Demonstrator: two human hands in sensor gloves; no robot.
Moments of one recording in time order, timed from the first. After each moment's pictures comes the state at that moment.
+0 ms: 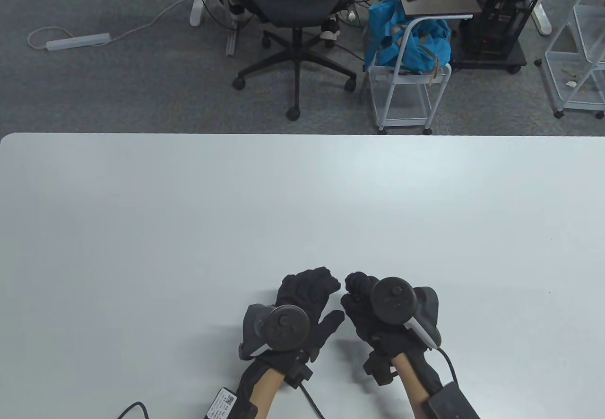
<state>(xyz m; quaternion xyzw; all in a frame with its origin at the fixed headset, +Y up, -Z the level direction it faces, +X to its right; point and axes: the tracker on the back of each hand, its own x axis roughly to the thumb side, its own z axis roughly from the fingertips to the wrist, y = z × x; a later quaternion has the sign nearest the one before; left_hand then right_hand) -0.067 -0.716 -0.198 0.04 -0.24 0.29 0.92 0.132 -0.709 -0.213 0.07 0.03 0.95 0.31</state>
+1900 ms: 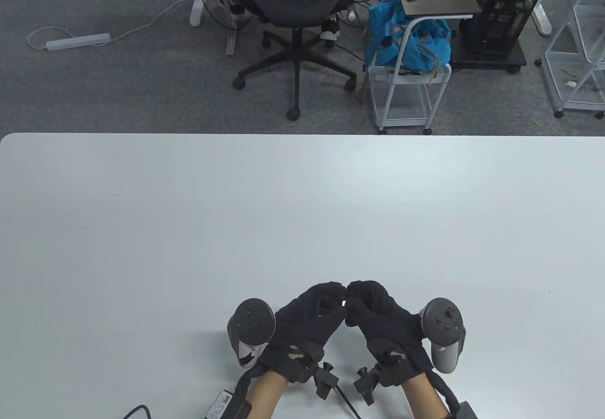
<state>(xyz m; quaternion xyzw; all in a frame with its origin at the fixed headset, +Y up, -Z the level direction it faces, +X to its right) -0.078 -0.736 -0.198 -0.01 -0.16 0.62 0.77 0.146 -0.725 -0.189 0.09 0.02 0.77 0.63</state>
